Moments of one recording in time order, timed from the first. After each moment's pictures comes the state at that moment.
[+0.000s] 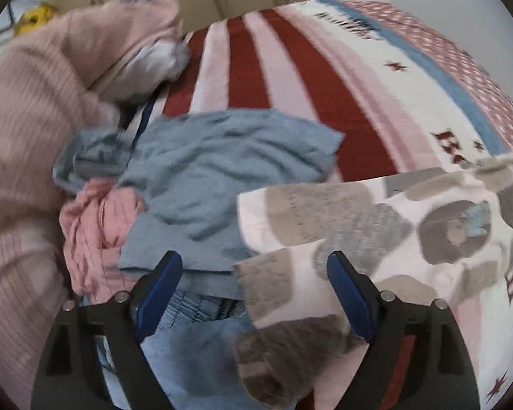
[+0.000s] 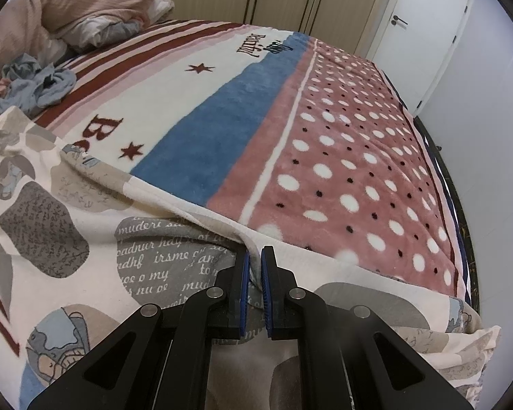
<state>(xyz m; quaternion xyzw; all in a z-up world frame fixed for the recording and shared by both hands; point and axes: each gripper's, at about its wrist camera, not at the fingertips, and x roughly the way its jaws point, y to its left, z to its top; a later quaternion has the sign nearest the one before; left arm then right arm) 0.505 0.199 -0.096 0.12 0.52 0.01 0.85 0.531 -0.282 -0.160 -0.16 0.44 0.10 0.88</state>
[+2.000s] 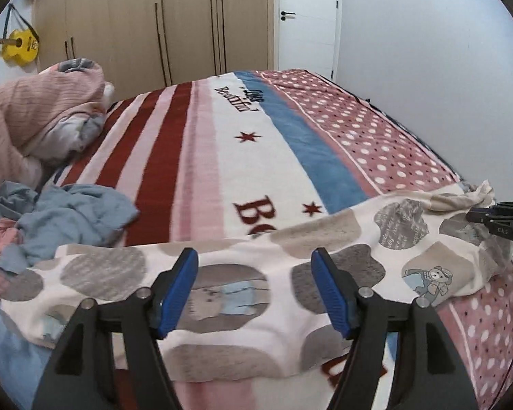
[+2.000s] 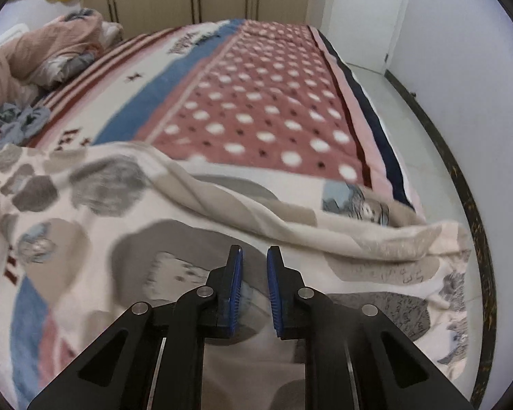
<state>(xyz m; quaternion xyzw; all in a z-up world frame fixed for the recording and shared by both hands) 0.449 -0.037 -0.078 0.06 0.38 -0.10 0.92 0.472 -0.430 -0.143 -0.05 0.47 0.05 0.88</state>
